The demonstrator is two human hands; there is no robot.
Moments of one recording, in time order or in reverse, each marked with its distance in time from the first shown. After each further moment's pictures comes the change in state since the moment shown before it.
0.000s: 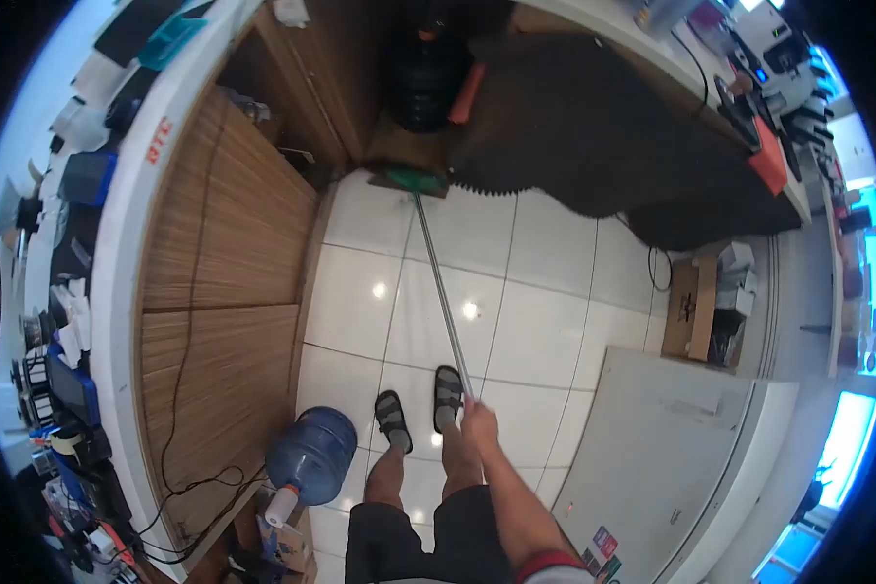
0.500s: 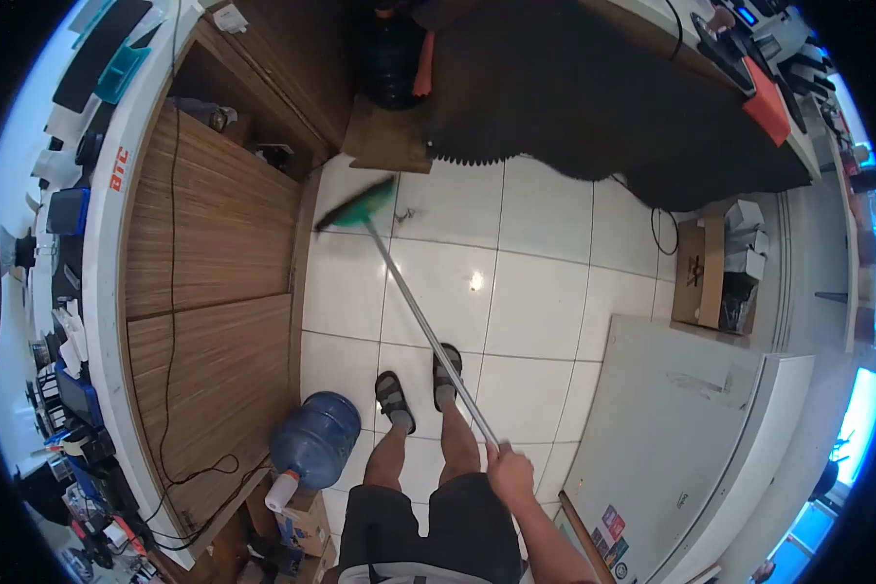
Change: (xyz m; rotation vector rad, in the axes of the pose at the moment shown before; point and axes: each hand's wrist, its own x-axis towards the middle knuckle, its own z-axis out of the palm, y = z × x) left_hand -0.006 0.036 0.006 0.153 -0.022 0.084; right_hand -0.120 0.052 -0.098 -0.125 -0.127 0.169
